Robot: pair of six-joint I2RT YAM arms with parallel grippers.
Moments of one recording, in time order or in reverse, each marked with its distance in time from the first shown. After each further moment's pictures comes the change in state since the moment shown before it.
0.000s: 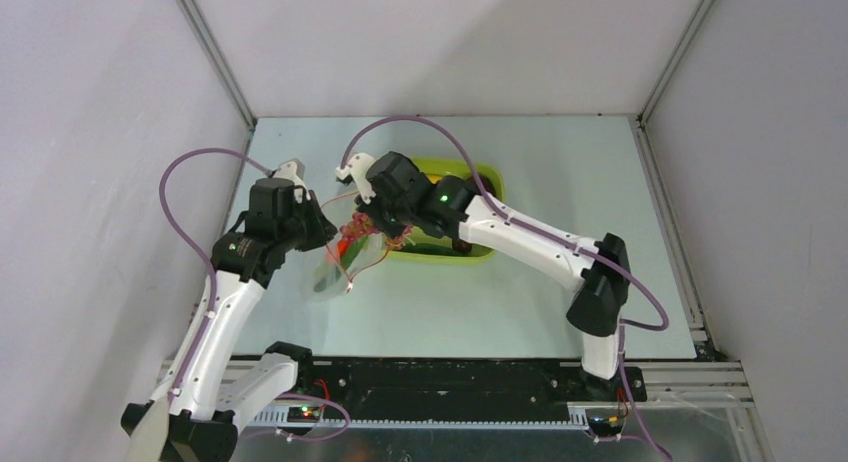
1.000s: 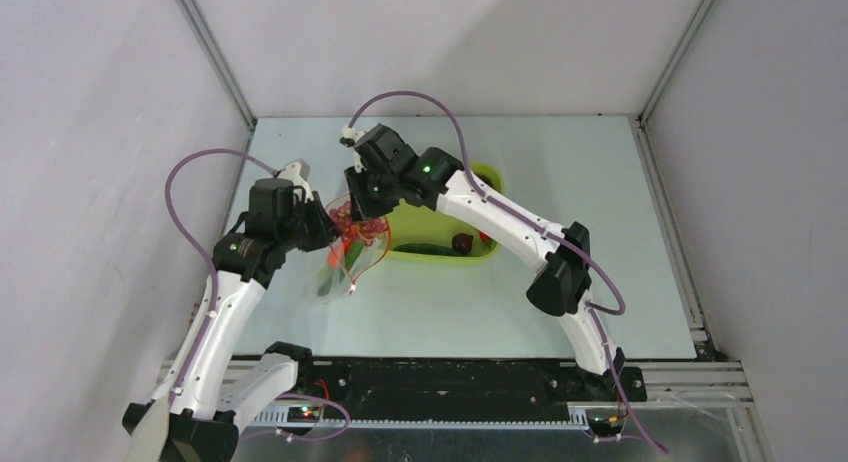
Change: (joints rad) left arm 0.003 -0.004 -0.017 0.030 0.099 0.011; right arm -0.061 0.277 0.450 -0.233 -0.186 0.454
